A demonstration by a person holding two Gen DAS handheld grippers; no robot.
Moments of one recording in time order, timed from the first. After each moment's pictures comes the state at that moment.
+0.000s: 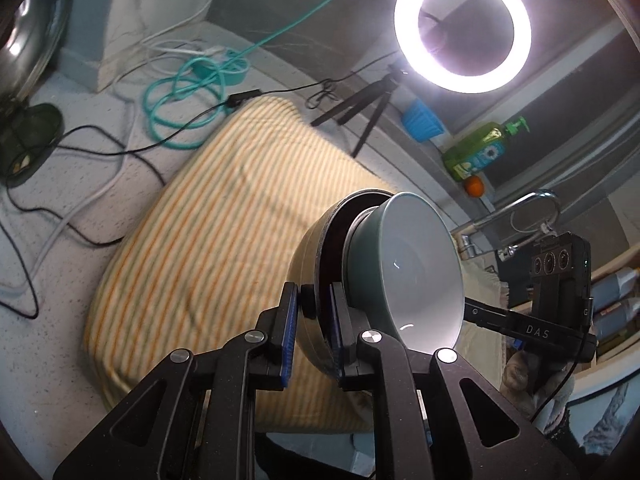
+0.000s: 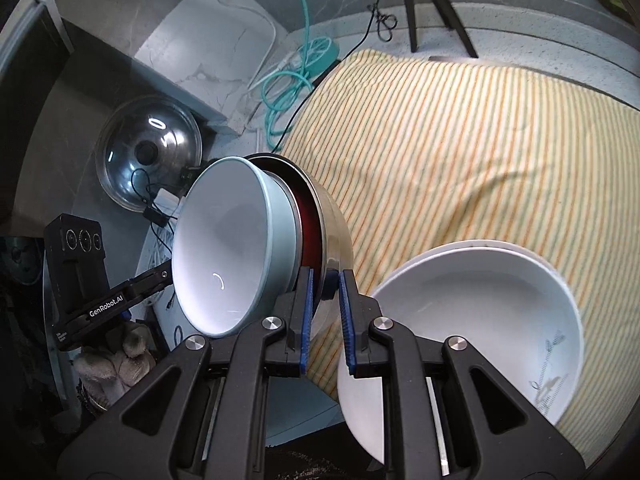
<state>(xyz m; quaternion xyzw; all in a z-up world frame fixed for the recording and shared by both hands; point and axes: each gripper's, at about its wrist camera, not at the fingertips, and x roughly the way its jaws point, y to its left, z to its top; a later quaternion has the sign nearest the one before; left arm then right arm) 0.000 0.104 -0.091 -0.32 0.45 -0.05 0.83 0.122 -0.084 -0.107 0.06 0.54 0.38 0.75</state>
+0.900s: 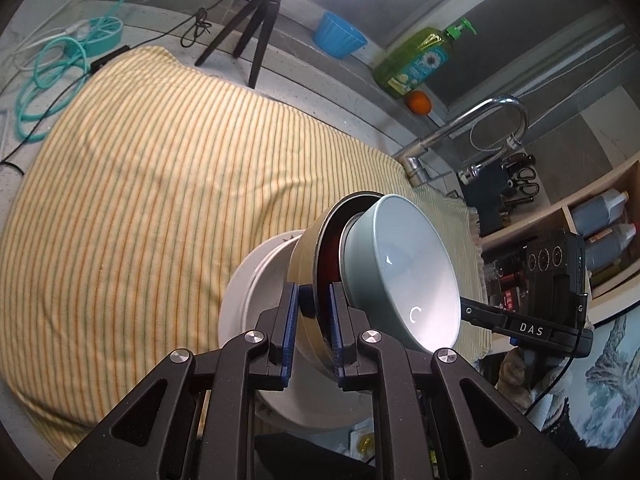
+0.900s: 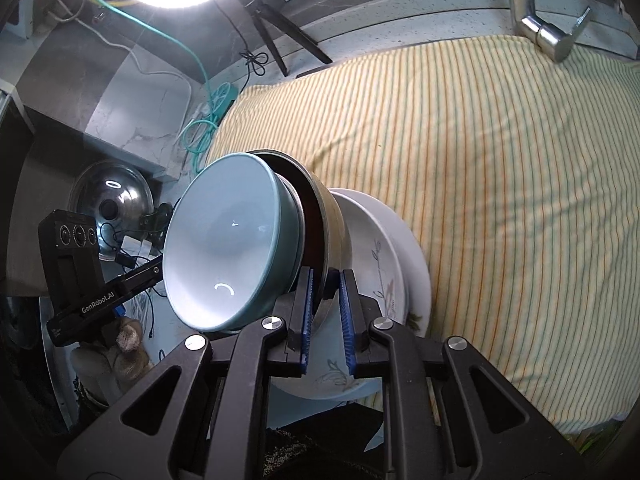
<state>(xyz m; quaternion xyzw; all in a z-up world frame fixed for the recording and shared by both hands) 0.043 -0.008 -0.104 -0.26 0.51 -0.17 0.80 0.108 -0.225 -0.121 0.14 0.55 0.27 0.78</state>
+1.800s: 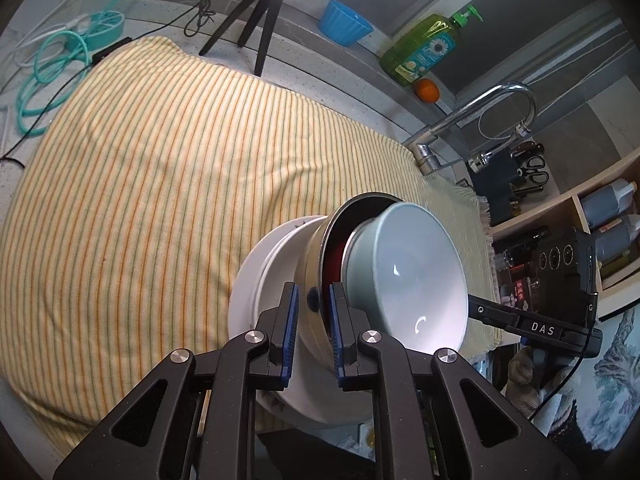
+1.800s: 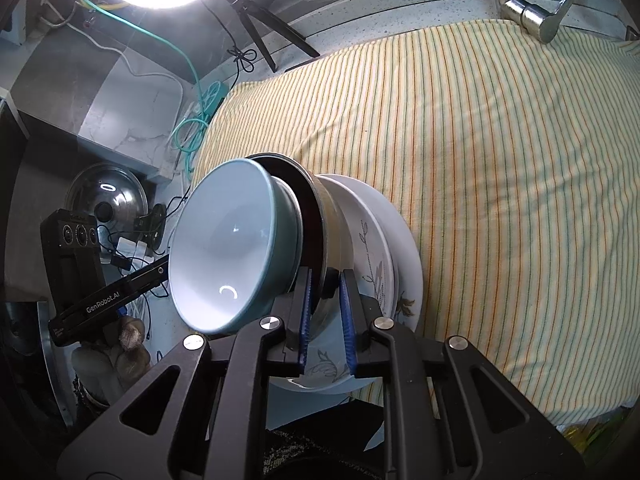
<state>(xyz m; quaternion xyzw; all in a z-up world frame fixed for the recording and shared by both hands) 0.044 -0.010 -0.111 -0.24 0.52 -0.17 0.80 0.106 -0.230 -0.130 0.14 0.55 0.26 0.78</state>
